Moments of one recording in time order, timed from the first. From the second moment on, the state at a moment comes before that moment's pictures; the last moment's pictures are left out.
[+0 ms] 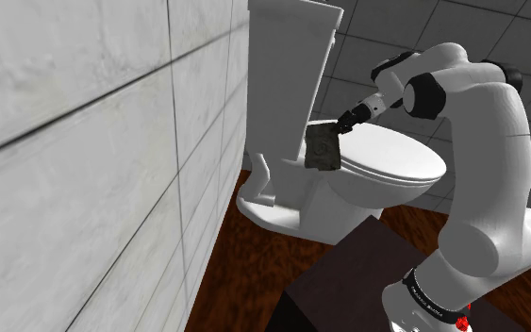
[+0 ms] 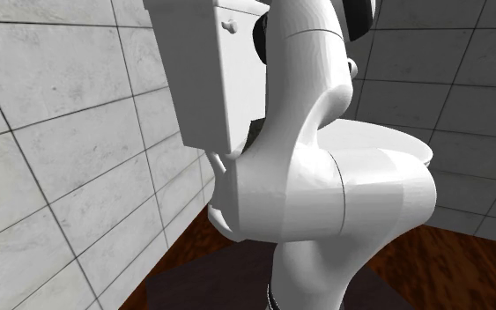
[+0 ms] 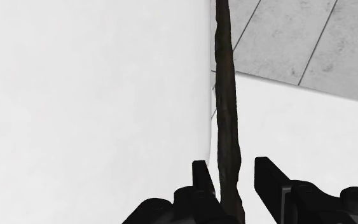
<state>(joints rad) -0.37 0.73 -0.58 -1.45 1.10 1.41 -1.08</state>
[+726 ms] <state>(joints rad) -0.37 0.71 -0.59 -1.45 1.10 1.40 -1.07</state>
